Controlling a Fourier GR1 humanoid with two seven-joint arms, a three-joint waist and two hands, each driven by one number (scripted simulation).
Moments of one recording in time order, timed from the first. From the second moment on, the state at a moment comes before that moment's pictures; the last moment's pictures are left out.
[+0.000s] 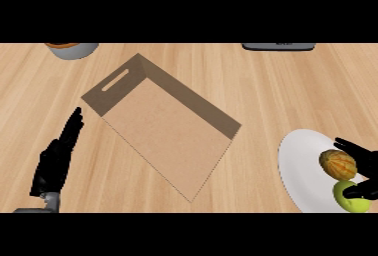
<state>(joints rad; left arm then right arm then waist) 0.01 0.31 -0.09 -1.55 -0.06 0.19 0.09 -0.11 -0.52 -0.26 -1.08 -0.25 0.68 0.51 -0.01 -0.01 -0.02</state>
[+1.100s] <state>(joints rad) 0.01 0.29 -0.05 -1.55 -0.09 0.14 0.10 -0.12 -0.52 -0.19 -1.18 0.11 0.44 0.28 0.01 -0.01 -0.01</state>
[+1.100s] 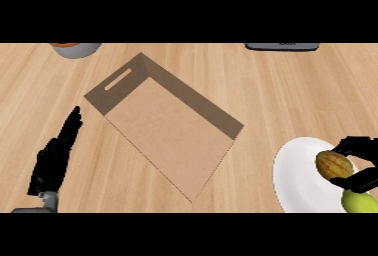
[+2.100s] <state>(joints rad) -0.01 0.27 -0.04 -1.53 -0.11 0.14 0.09 -0.32 -0.44 0.18 -1.71 0.59 0.15 0.13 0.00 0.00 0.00</state>
